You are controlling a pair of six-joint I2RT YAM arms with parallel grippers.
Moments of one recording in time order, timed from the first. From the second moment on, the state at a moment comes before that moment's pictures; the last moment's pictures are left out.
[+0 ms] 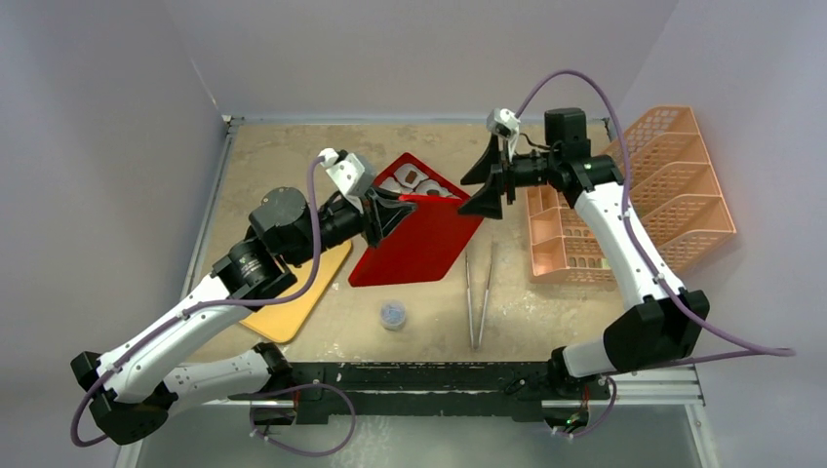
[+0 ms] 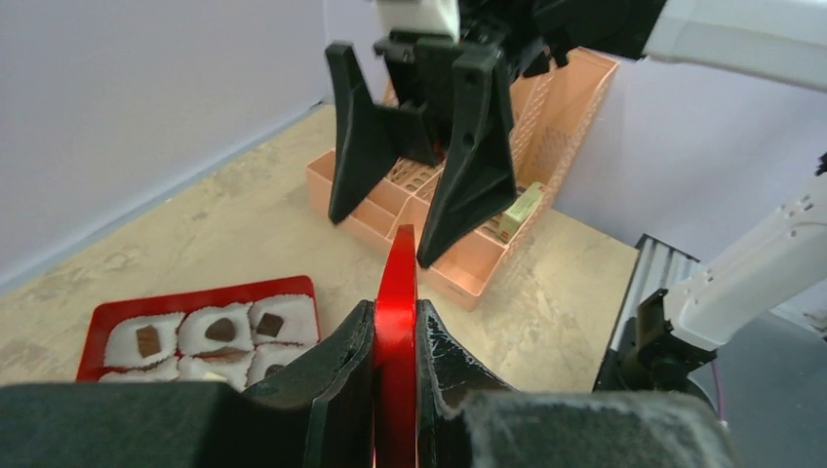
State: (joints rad) left arm -0.86 0.97 1.14 -0.13 0.11 -0.12; right arm 0.21 1.44 1.49 -0.70 -1.17 -0.34
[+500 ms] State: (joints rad) left arm -0.85 0.98 1.16 -0.06 0.13 -0.09; right arm 0.26 1.39 1.37 -0.70 -1.33 -0.42
